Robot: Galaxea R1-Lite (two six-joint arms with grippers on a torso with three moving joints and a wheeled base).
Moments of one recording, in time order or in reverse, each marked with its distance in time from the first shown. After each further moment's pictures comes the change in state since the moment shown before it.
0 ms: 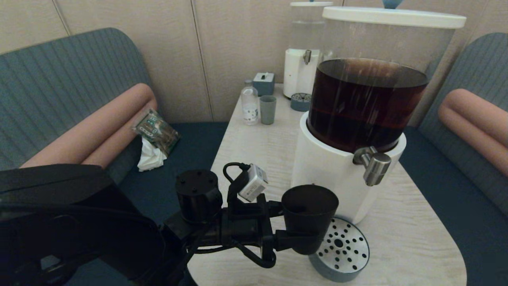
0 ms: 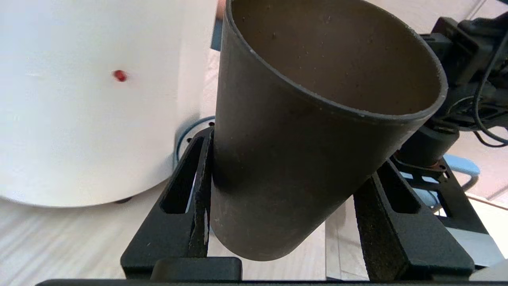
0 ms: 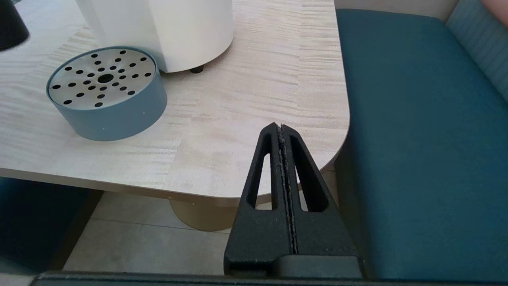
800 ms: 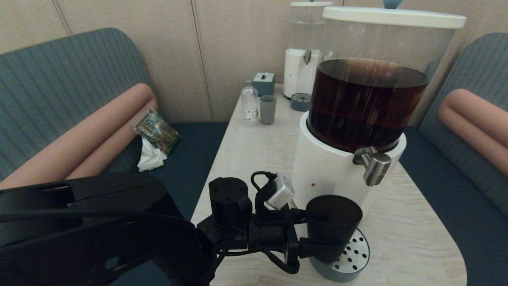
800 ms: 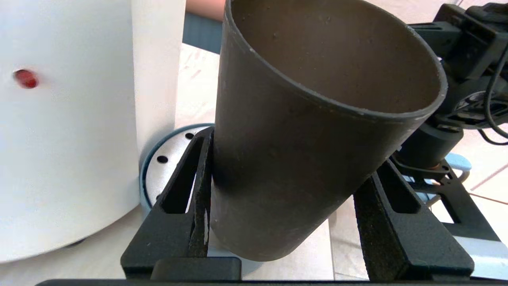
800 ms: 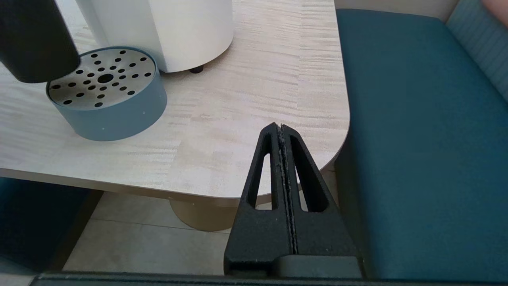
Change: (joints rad) left arm -0.070 0.135 -0.132 -0.007 0.013 -0.010; right arm 0.000 0.000 0.000 0.000 0.000 0.000
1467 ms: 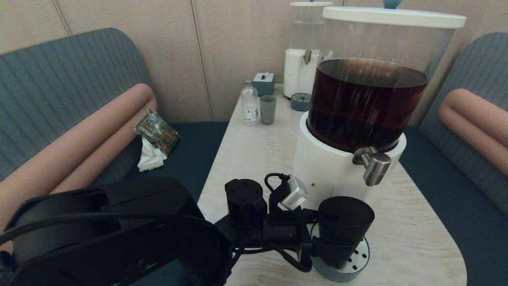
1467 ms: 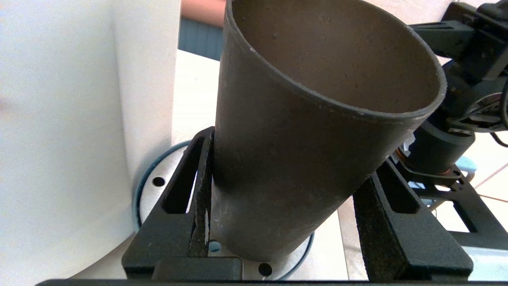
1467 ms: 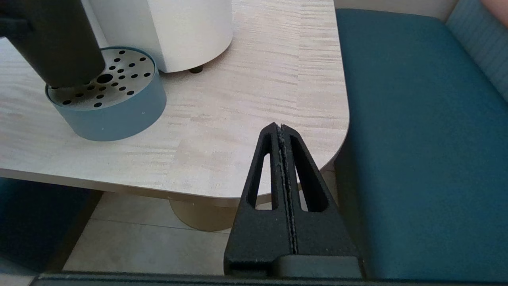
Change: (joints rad) left arm -0.029 0.079 -0.106 0.005 0.008 0.000; right arm 0.000 0.000 0.000 0.000 0.000 0.000
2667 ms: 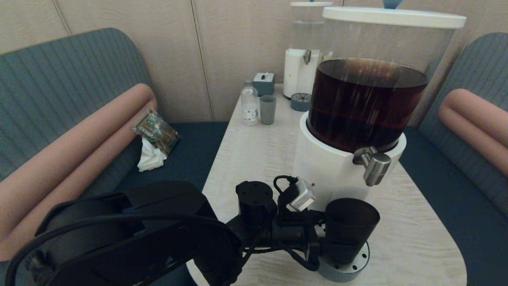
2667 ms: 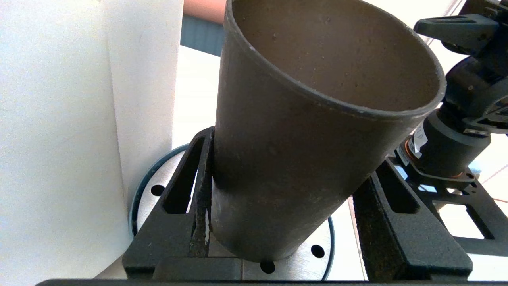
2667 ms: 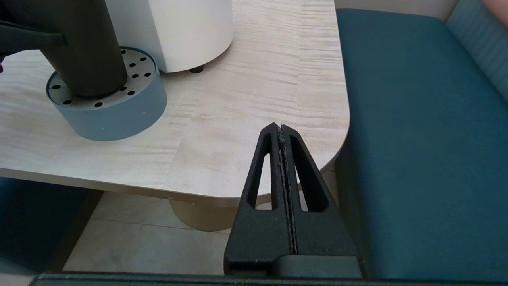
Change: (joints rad) left arm -0.015 0.061 -0.082 0.027 0.008 -0.003; right arm 0.000 0.000 0.000 0.000 0.000 0.000
